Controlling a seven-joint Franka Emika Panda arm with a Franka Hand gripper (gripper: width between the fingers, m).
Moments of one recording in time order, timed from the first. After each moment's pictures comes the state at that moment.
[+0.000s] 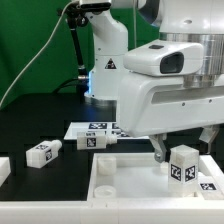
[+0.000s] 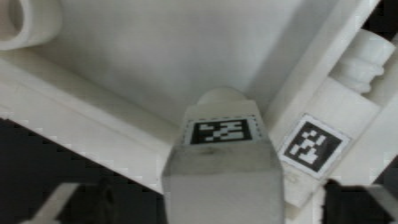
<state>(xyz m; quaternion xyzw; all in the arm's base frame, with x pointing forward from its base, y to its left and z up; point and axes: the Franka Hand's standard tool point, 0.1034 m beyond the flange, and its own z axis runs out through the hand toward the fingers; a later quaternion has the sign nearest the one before) 0.660 0.111 0.086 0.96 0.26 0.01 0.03</state>
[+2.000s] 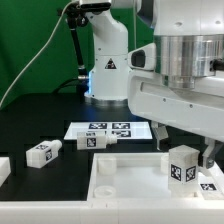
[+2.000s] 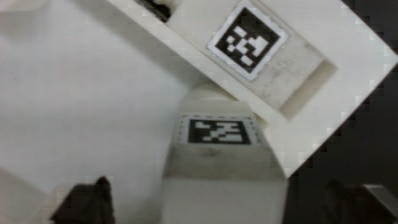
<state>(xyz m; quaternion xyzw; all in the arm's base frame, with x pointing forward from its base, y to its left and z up) 0.658 0.115 0.084 0.92 -0.40 0.02 0.00</state>
